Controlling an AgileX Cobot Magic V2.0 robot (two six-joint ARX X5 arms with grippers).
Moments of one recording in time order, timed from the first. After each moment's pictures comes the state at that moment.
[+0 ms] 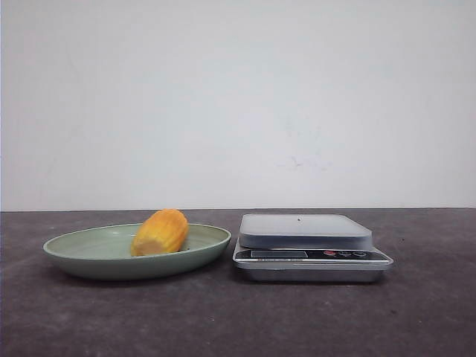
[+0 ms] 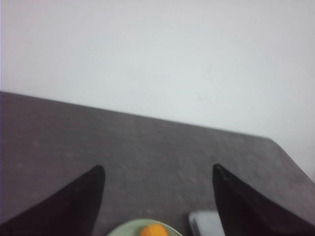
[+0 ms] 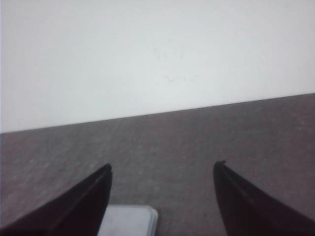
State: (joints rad) left arm -0.16 0.76 0.92 -0.31 0.19 -0.32; right arm 0.01 0.65 0.90 -0.40 -0.23 0.26
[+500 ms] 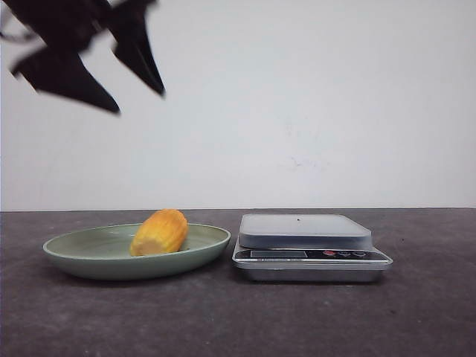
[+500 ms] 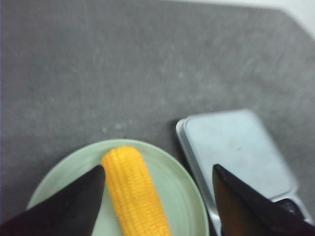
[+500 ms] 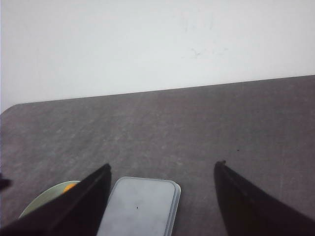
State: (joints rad) left arm -0.51 1.29 0.93 -0.19 0.00 -0.29; right arm 0.10 0.69 0.97 -0.52 -0.24 0.26
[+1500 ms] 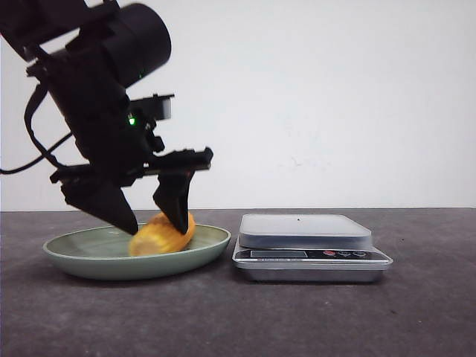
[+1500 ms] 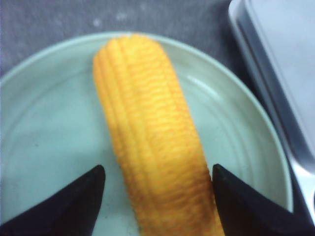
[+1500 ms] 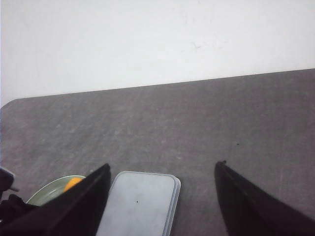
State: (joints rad) left arm -0.61 1.64 0.93 -0.17 -0.16 -0.29; right arm 0.10 0.69 0.97 -0.54 -0.24 0.26
